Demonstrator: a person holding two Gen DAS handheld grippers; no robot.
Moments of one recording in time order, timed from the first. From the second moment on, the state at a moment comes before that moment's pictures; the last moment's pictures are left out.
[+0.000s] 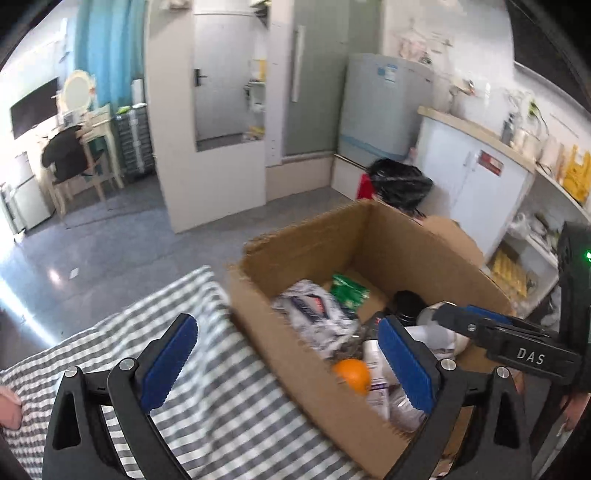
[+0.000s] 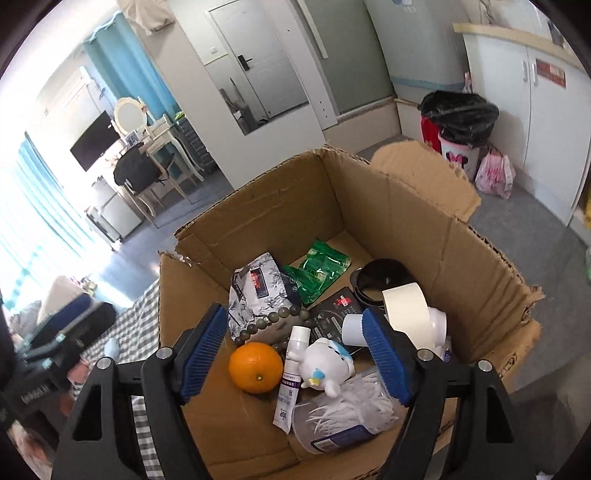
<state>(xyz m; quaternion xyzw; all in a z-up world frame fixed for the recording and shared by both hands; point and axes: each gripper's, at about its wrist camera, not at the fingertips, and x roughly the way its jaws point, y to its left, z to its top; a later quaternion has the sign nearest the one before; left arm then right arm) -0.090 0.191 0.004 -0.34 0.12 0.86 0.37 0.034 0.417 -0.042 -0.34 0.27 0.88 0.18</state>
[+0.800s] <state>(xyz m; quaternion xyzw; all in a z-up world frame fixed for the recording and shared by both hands) -0.179 -0.039 -0.077 -0.39 0.07 0.91 0.10 -0.055 0.261 -0.015 -0.36 0.17 0.91 0.12</state>
